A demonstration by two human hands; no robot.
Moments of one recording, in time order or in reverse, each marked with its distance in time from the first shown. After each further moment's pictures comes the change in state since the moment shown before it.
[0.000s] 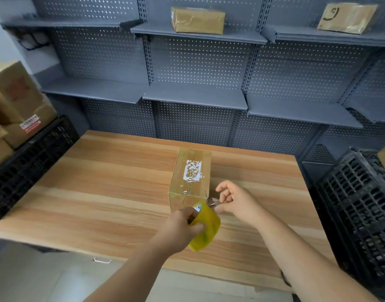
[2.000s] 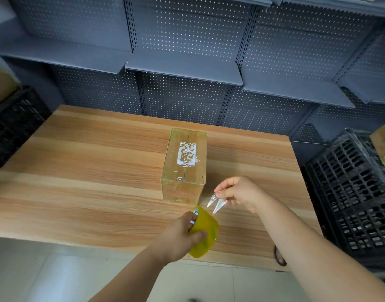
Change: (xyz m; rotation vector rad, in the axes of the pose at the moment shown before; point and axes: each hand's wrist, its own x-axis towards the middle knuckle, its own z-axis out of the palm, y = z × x) left_hand 0.009 -0.052 0.035 -0.208 -0.284 -0.100; right_hand 0.022 0.016 -0.001 0.218 -0.068 0.398
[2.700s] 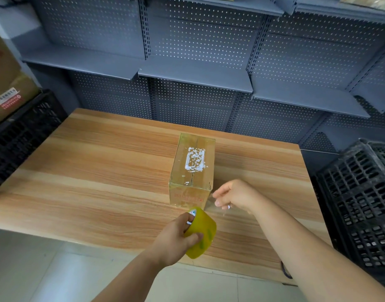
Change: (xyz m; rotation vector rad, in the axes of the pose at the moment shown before) left_hand -0.010 -0.006 -0.013 -0.129 0.095 0.019; right_hand 0.005 -0.022 0.014 -0.242 -0.048 -0.007
